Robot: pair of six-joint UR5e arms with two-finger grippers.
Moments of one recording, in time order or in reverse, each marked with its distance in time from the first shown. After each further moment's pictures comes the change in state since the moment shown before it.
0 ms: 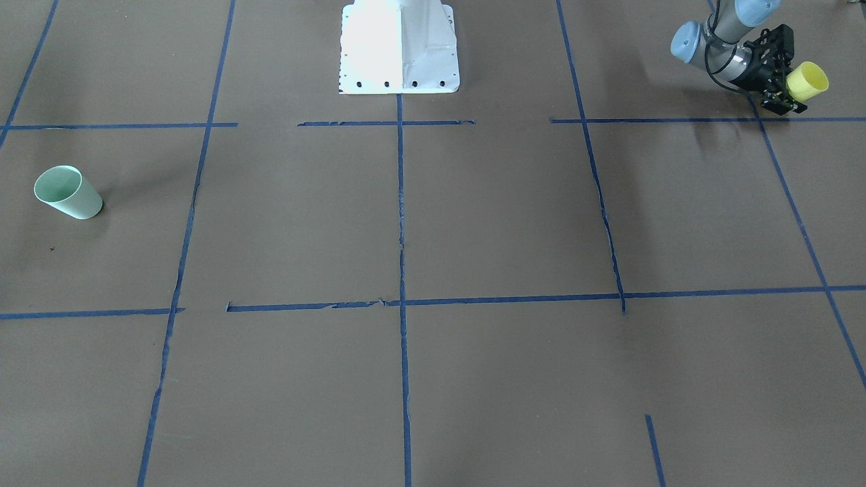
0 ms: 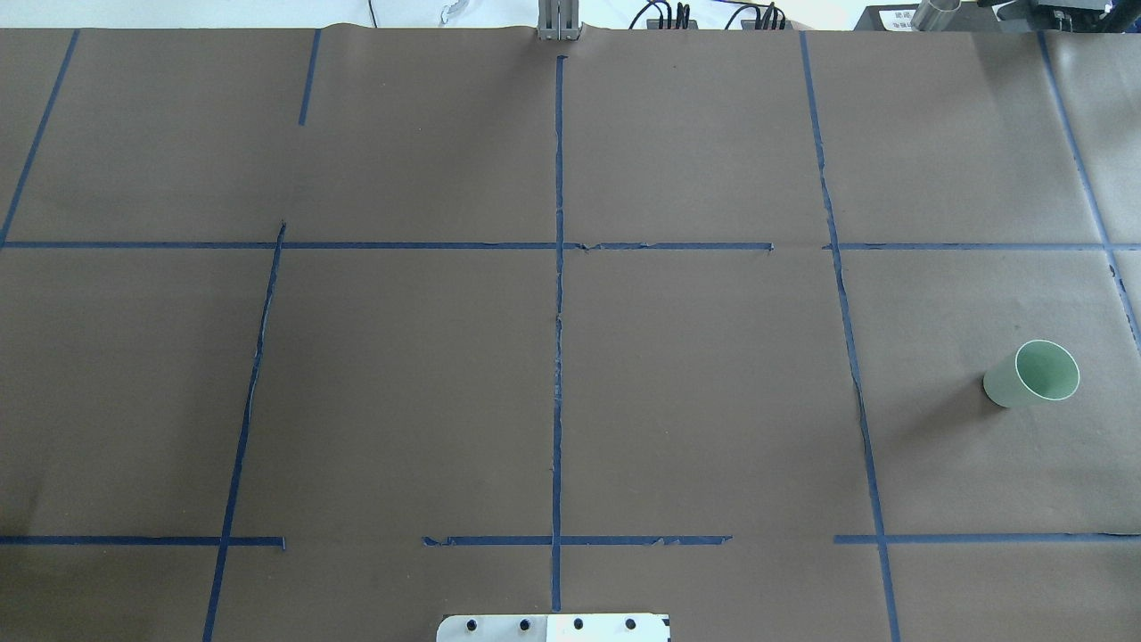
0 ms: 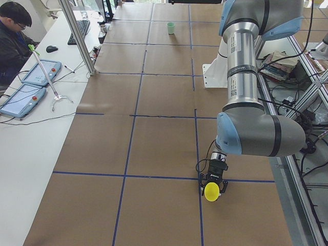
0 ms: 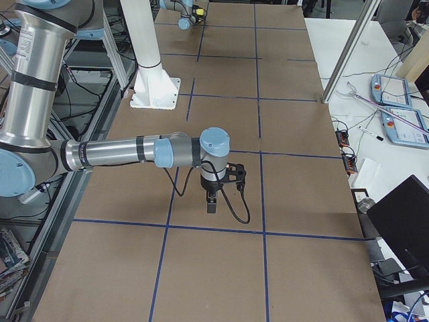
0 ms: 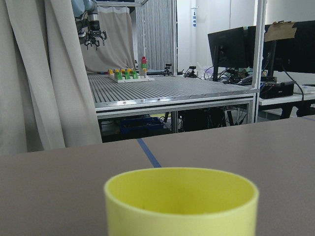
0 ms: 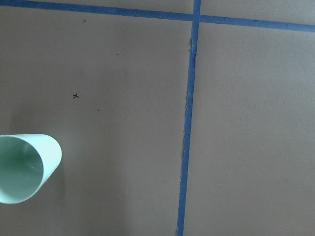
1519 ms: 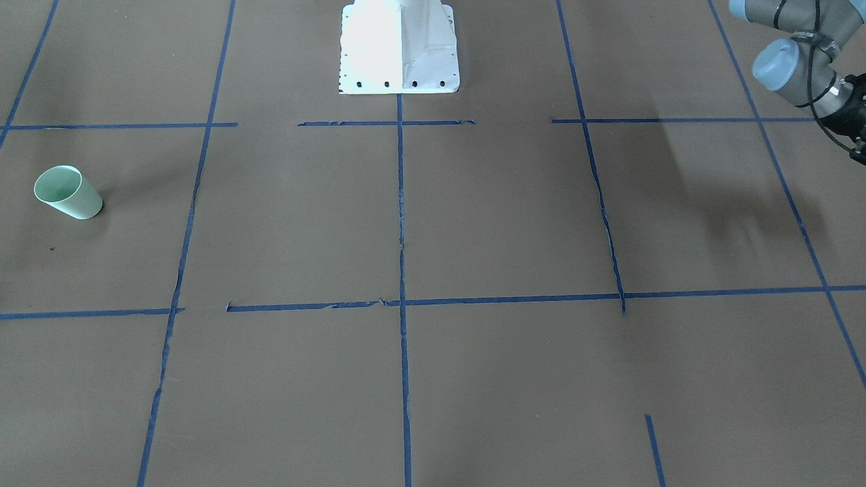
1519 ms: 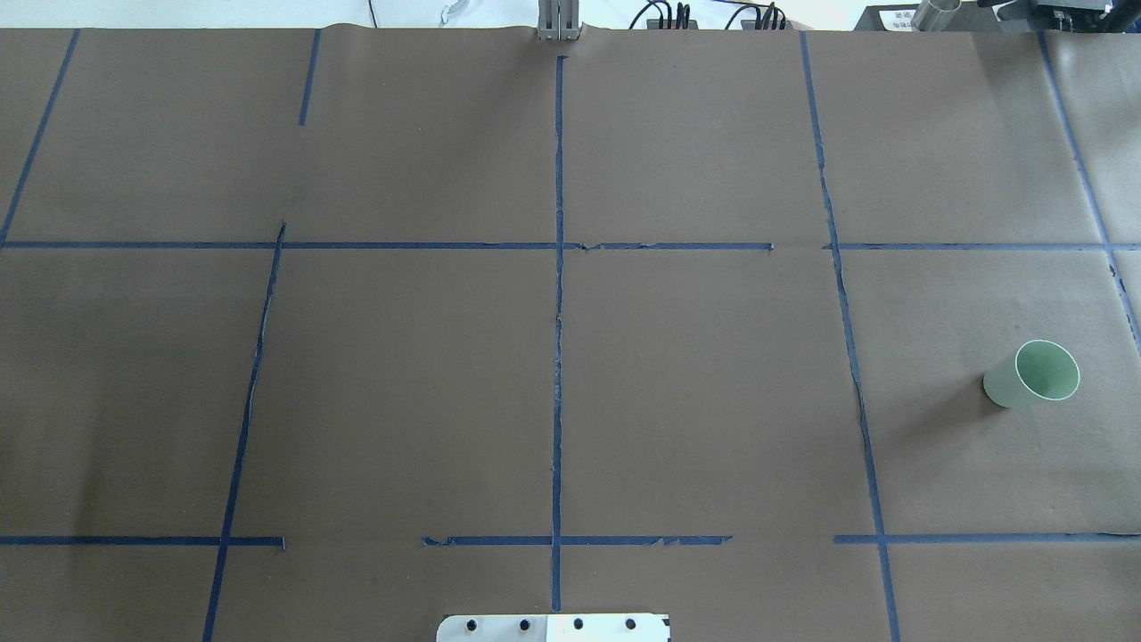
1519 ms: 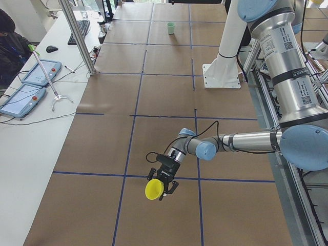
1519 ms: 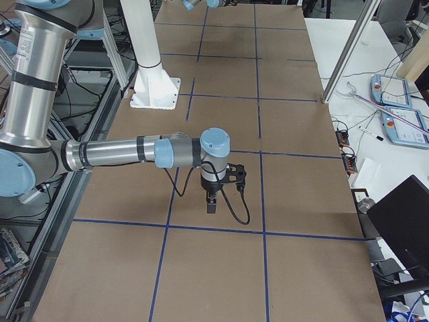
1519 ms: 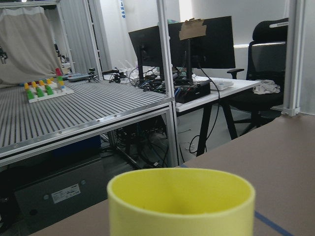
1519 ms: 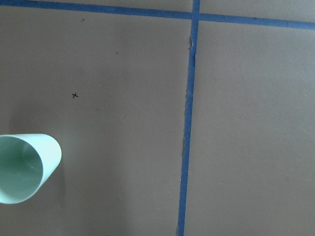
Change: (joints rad) left arm -0.935 -0.140 0.119 -0.701 0.403 1.346; right arm 0.000 0.001 -0.005 -0.003 0.004 0.004
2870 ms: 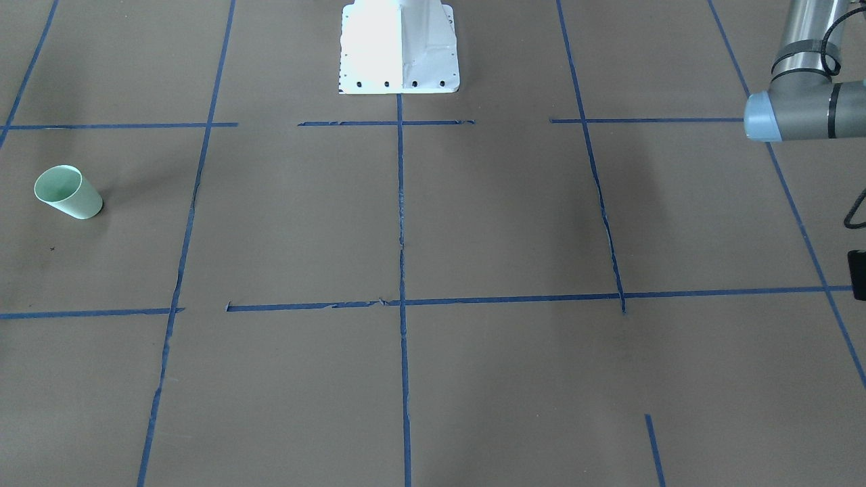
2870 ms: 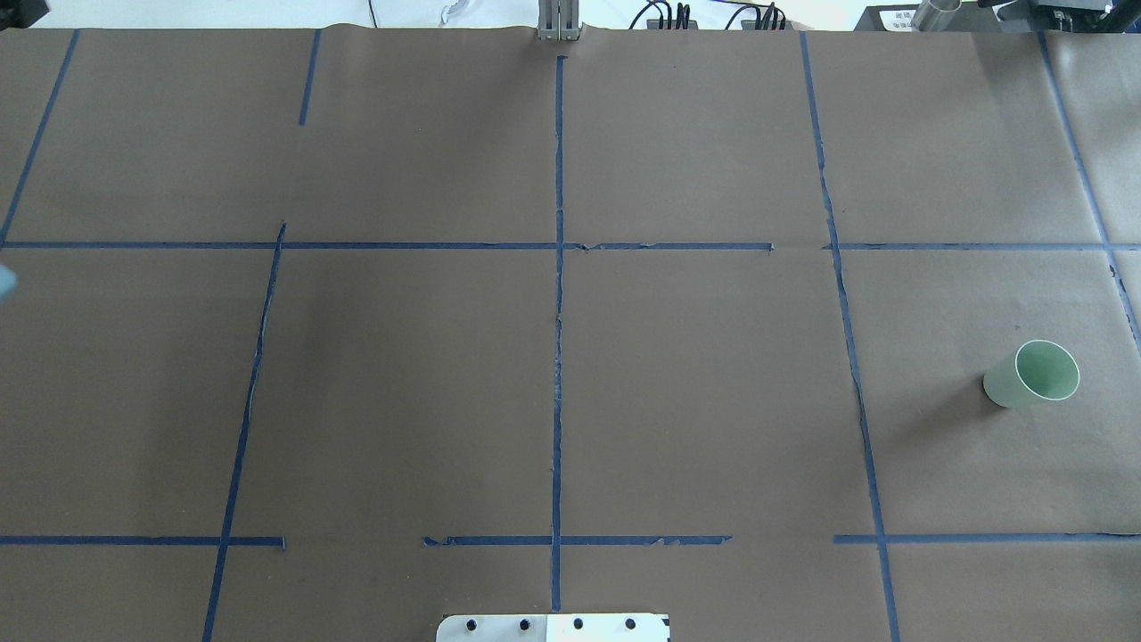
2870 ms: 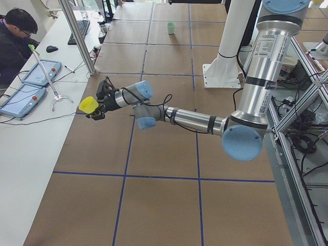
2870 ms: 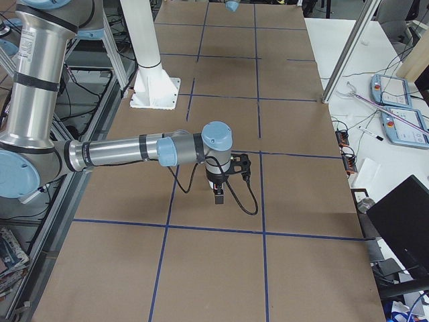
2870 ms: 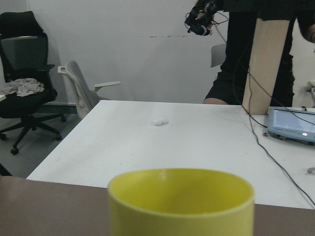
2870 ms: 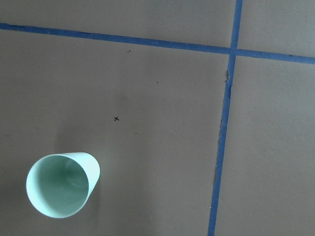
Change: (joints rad) left arm -0.294 -0.619 0.129 -0.635 -0.486 1.015; right arm 0.000 0.032 0.005 0.079 0.070 0.007
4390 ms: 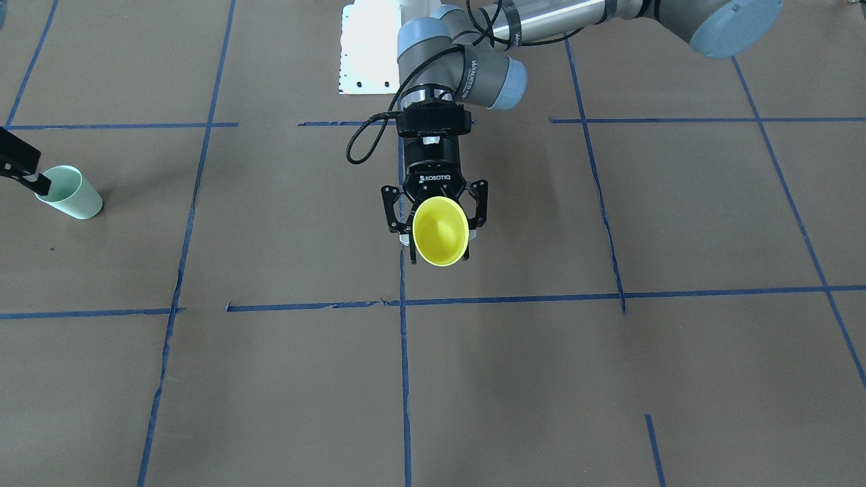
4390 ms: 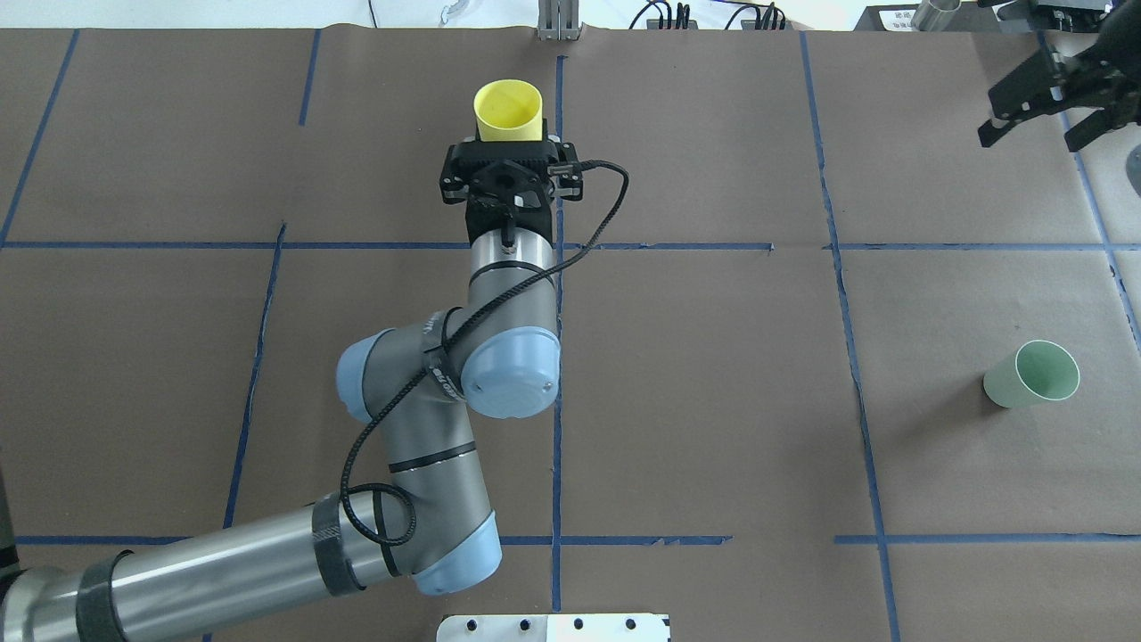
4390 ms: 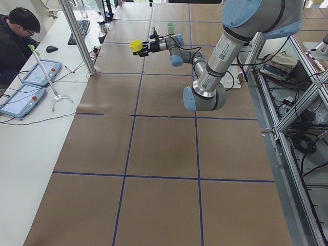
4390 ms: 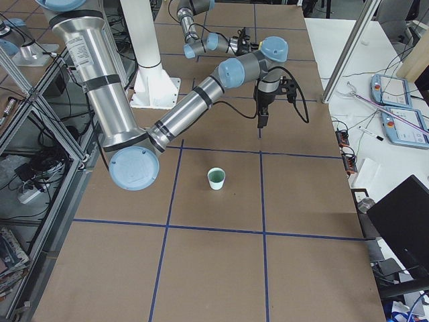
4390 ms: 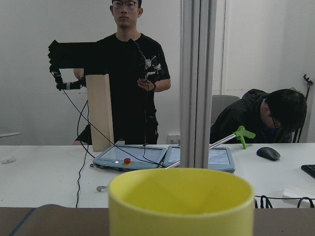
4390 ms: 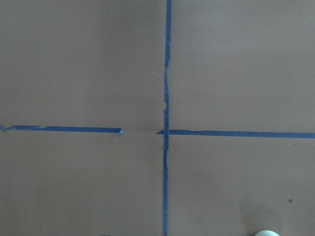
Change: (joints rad) left arm 0.741 -0.560 0.091 0.593 0.904 -0.369; right arm -0.197 0.663 0.003 -0.443 0.039 0.416
